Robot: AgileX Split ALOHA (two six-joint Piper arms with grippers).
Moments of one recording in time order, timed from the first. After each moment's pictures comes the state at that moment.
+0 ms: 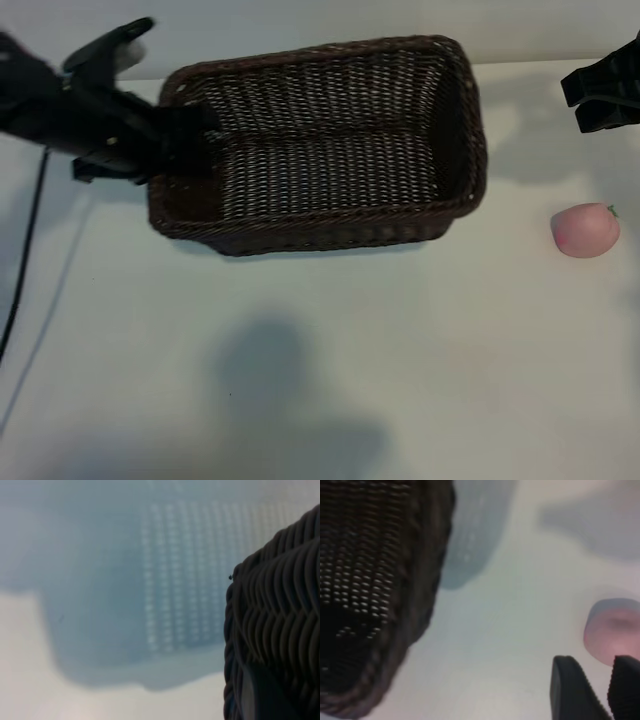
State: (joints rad) left arm -0.17 1.77 -1.14 -0.64 0.57 0.19; right arm 0.05 1.49 -1.29 0.29 1.02 -0.24
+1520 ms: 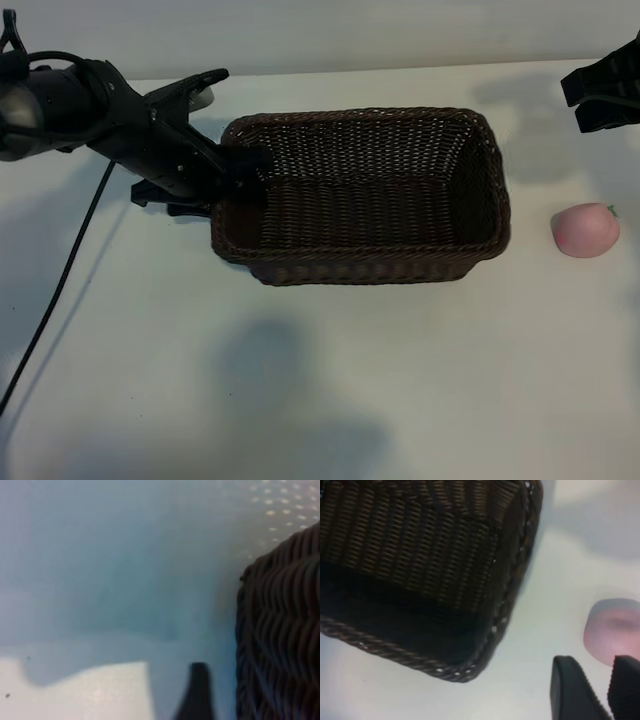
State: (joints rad) left arm -0.24 1.99 -1.23 -0.58 0.53 0.15; right arm 0.05 1.49 -1.29 0.29 1.02 -0.24
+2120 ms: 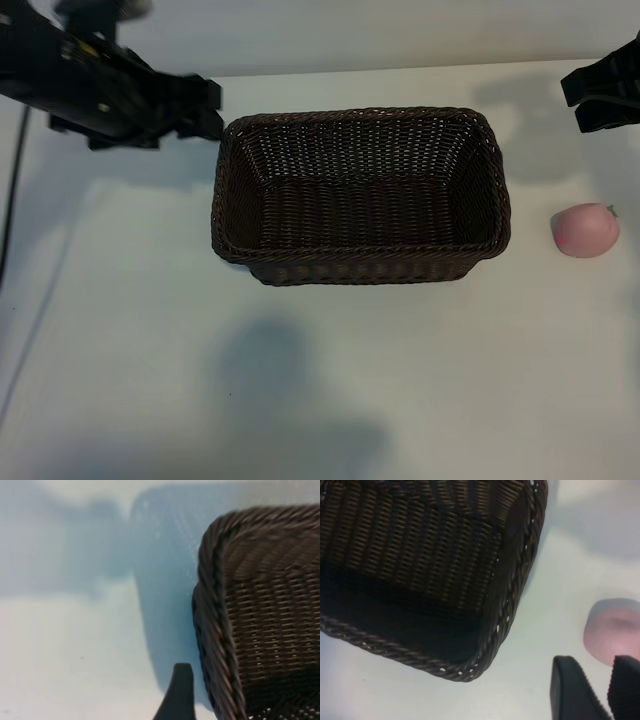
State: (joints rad) left arm -0.24 1.62 -1.23 -0.31 0.64 0.01; right arm 0.05 1.49 -1.29 0.29 1.02 -0.24
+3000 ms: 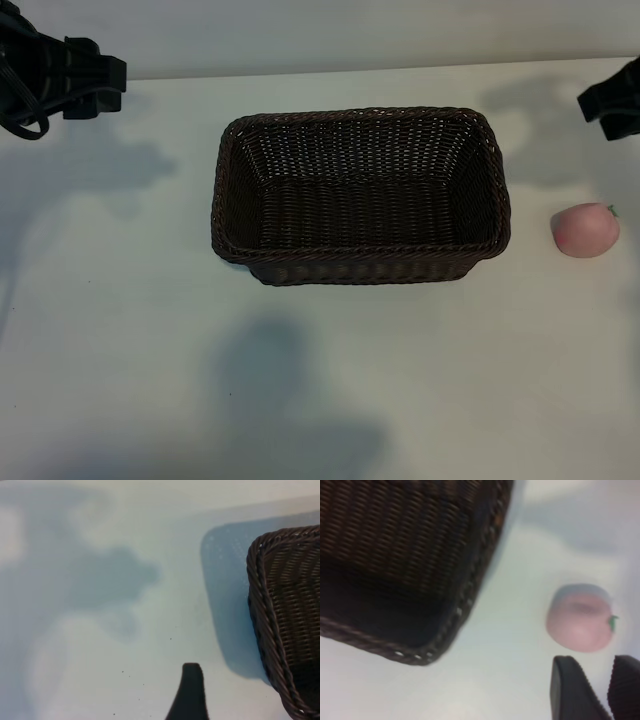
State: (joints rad) left arm -0.24 1.37 -1.23 -0.02 0.78 -0.11; right arm 0.05 1.49 -1.29 0.16 1.05 -0.24
